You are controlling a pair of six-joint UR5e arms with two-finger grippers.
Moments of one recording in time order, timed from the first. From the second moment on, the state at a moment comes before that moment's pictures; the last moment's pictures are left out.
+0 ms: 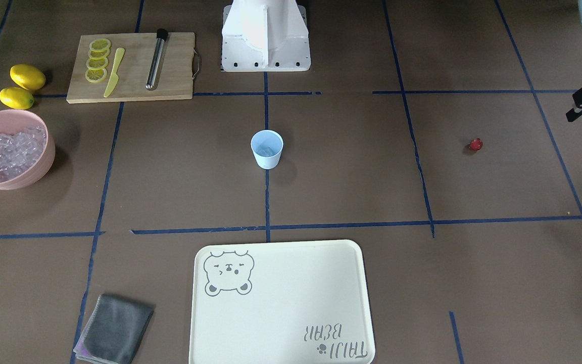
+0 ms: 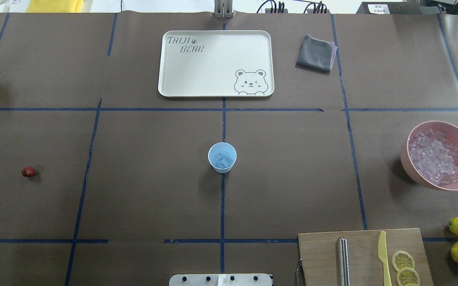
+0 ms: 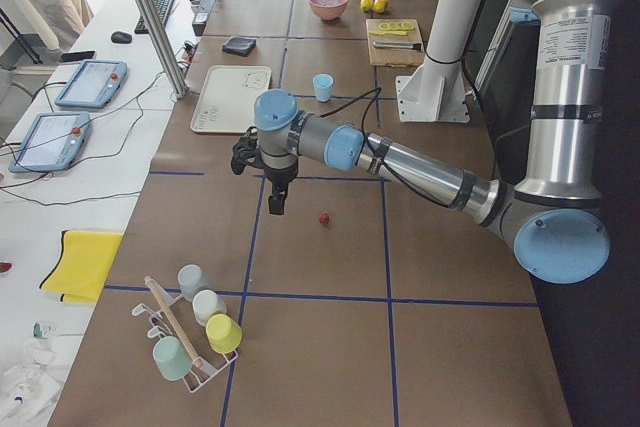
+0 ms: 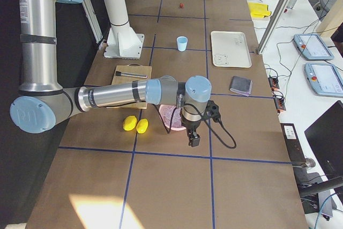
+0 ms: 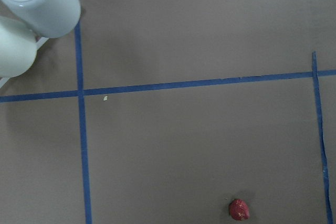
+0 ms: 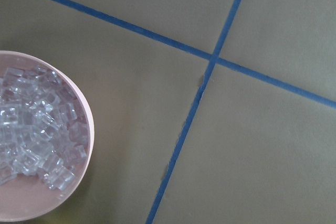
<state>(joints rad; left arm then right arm) -1.33 -1.57 -1.96 -1.52 -2.35 -0.24 1.59 -1.62 1.77 -1.80 2.32 -0.38</state>
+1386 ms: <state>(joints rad) -0.86 -1.42 -1.83 -2.13 -2.03 -0.82 1.62 -1.65 1.62 -1.58 2.36 -0.25</state>
